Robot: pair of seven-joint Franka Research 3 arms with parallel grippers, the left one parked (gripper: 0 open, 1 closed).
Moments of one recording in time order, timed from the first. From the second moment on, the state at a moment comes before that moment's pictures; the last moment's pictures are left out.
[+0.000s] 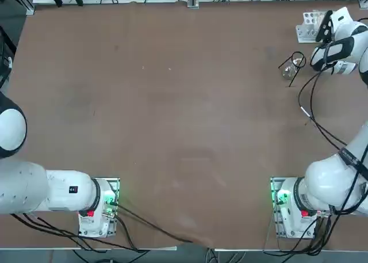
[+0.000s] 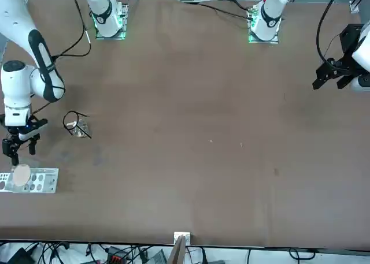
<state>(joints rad) -0.26 0.59 -0.14 -2.07 -0.14 3.50 -1.41</state>
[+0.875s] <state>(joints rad) -0.27 0.64 -0.14 -2.03 -0.14 3.50 -1.41</state>
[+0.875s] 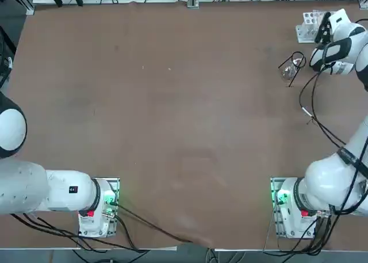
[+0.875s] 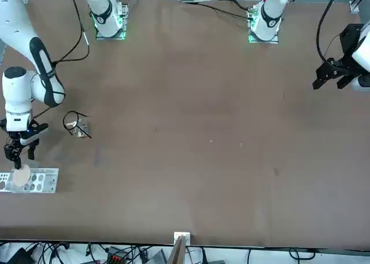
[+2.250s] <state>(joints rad) -0.29 0.62 -0.14 -2.02 -0.17 3.52 -1.42</state>
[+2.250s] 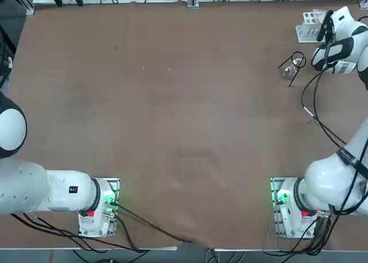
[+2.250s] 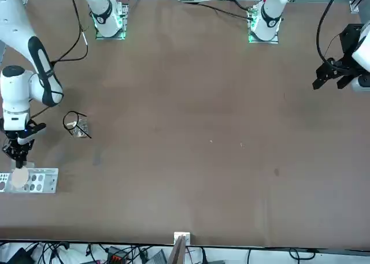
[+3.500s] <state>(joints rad) -0.28 0.34 -0.13 -1.97 -0.17 2.92 -1.35</state>
